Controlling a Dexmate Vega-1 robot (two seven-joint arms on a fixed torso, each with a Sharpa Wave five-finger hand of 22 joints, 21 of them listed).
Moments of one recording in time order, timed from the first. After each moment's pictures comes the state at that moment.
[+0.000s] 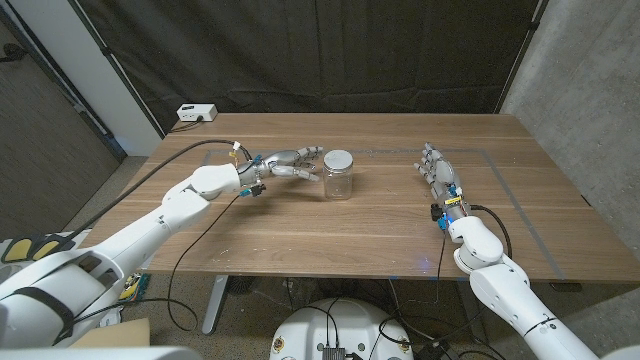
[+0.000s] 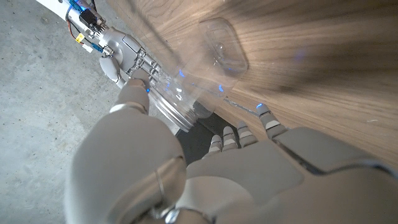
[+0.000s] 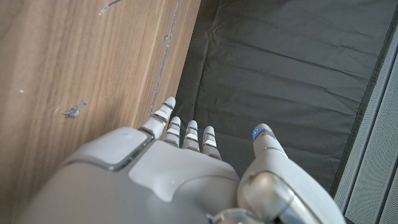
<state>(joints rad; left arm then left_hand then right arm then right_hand) 0.59 0.68 0.64 -1.21 -0.23 -0.47 -0.52 0.80 -0.15 0.37 -0.14 0.26 -0.18 0.00 0.22 0.21 -0.13 0.00 0.25 0.25 -0.09 0.02 0.19 0.18 -0.10 0.15 0.44 0.19 -1.26 -0.45 -0.18 -1.75 0.45 0.23 -0.18 0.23 0.12 0.40 -0.09 0.17 0.01 -0.04 0.19 0.18 -0.01 0.06 0.20 0.19 -0.06 0.11 0.20 0.20 0.18 0.06 0.20 0.17</state>
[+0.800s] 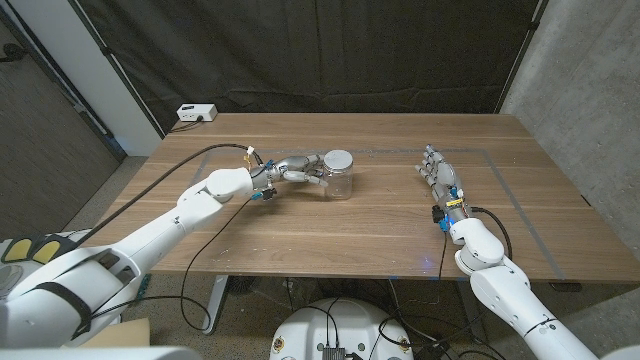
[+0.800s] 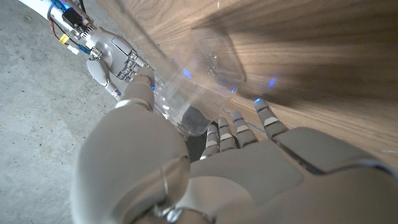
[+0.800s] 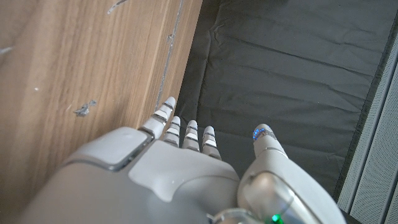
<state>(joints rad) 0.58 0.61 0.67 -1.15 -0.18 -0.45 -0.47 0.87 -0.12 0.34 -0.15 0.27 -0.02 -0.03 0.27 0.21 0.04 -0.07 0.30 0.25 0.07 -0.04 0.23 0.18 -0.01 0.15 0.45 0.19 -1.26 -0.44 -0.18 -1.73 0.46 0.24 -0.16 0.23 0.12 0.40 -0.09 0.17 0.01 -0.04 0.19 0.18 0.00 0.06 0.20 0.19 -0.06 0.11 0.20 0.20 0.18 0.06 0.20 0.17</state>
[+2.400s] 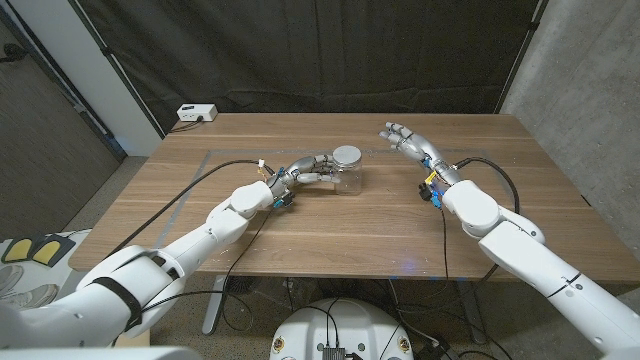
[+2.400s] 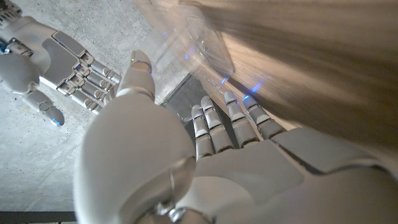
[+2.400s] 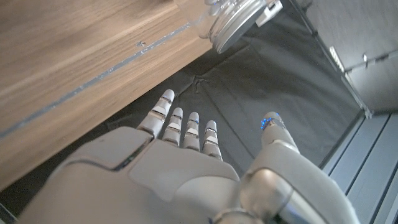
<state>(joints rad) 0.55 0.40 0.69 -0.86 -0.18 -0.55 -0.31 0.98 -0.08 0.28 -0.15 0.20 0.36 -0.10 0.47 0.20 0.45 -0.14 0.36 0.24 0.35 -0.04 0.27 0.19 0.11 0.13 0.47 0.20 -1.10 -0.77 -0.34 -2.08 0.03 -0.20 -0.14 0.36 0.07 0.43 -0.18 0.18 0.08 0.00 0.21 0.18 0.10 0.08 0.22 0.19 0.04 0.09 0.22 0.19 0.24 0.12 0.21 0.17</state>
